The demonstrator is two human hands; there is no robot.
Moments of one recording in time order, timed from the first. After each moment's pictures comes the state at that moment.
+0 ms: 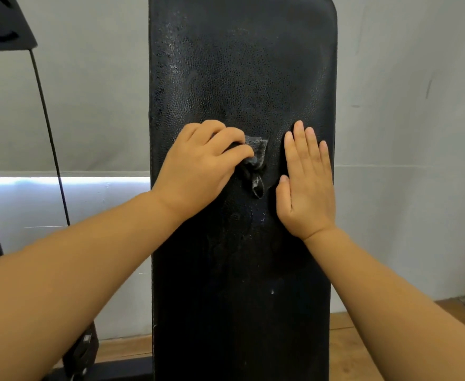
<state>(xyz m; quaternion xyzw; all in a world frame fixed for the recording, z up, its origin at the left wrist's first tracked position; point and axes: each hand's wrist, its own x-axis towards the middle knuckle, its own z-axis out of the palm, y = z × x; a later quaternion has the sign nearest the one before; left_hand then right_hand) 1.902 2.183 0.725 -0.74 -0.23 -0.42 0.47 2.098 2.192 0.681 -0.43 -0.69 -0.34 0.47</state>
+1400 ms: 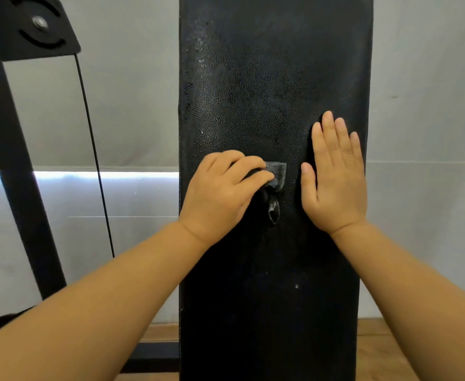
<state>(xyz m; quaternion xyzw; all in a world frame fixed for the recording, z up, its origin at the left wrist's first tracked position) 1.902 2.164 0.680 -0.74 -0.26 -0.45 0.43 2.100 2.198 0.680 -0.42 -0.67 -0.37 0.48</state>
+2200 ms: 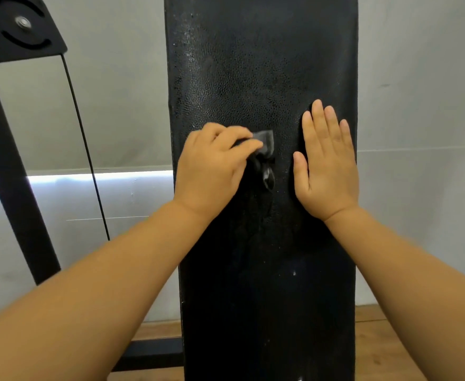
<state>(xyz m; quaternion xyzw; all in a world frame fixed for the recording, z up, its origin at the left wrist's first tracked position) 1.901 2.165 0.697 -0.73 -0.30 -0.46 0.40 2.099 2.197 0.679 -0.42 -0.67 -0.38 0.47</state>
